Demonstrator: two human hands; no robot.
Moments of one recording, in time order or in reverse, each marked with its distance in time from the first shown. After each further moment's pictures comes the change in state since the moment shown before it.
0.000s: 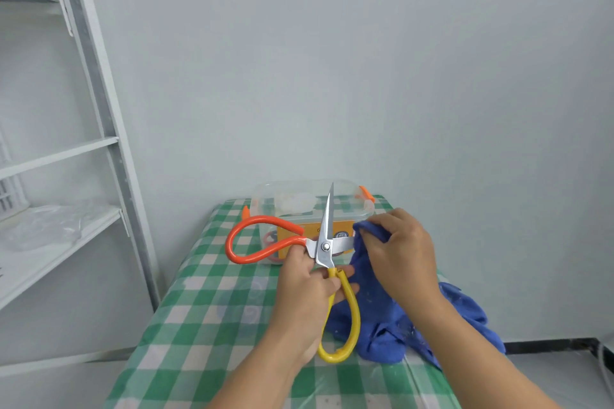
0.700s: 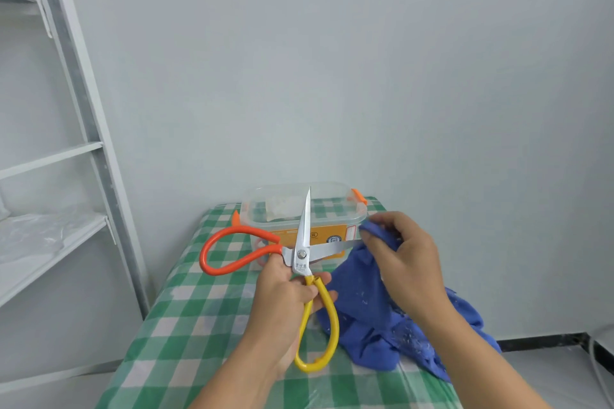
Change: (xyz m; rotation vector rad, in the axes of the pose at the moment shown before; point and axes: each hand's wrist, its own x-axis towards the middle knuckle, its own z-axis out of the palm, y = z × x) left_hand 0.007 0.002 -0.017 -0.027 0.028 -0.063; right_hand -0.004 0.001 -0.020 0.328 -0.076 0.125
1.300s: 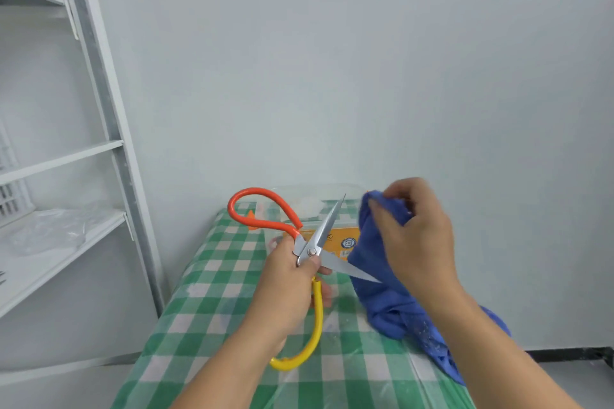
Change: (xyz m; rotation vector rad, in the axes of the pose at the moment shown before) left_hand 0.006 0.028 -0.011 0.454 0.045 0.089; right_hand 0.016 -0.042 0.015 -0.046 0.117 -0.104
